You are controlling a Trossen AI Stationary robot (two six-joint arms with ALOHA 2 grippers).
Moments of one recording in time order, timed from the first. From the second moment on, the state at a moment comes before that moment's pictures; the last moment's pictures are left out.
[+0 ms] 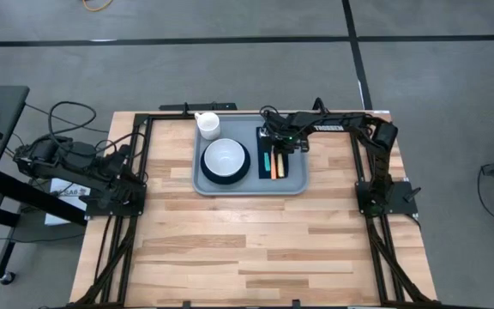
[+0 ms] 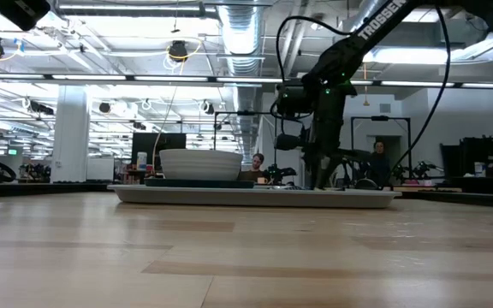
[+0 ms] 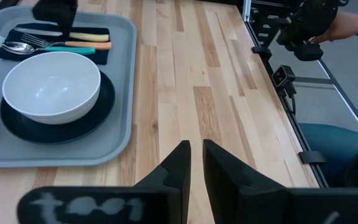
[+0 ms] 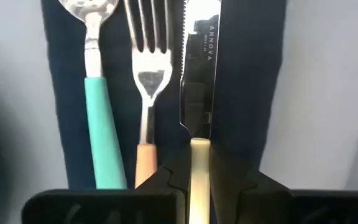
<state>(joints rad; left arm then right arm) -0.24 0.36 0.96 -1.15 -0.02 -0.23 -0.49 1.94 1.28 -0.70 -0.05 0.98</state>
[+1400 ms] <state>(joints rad) -0.24 0.00 0.74 -1.16 -0.22 -0.40 -0.34 1.61 1.34 -0.71 0.16 0.77</state>
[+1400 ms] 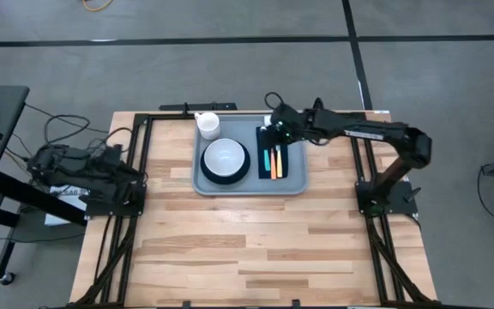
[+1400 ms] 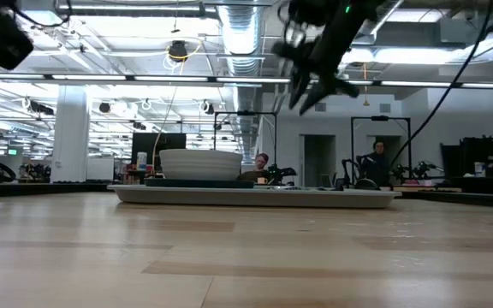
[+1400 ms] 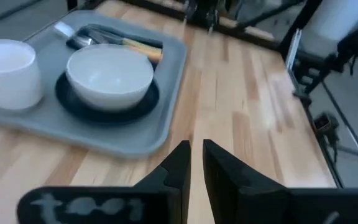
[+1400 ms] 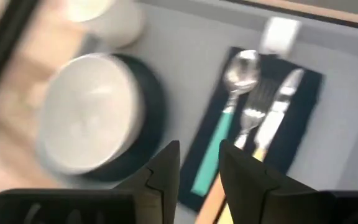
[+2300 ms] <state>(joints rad) -0.23 0.01 0.37 -0.37 0.16 -0.44 0.07 1.44 1.34 -0.63 0.10 0.44</state>
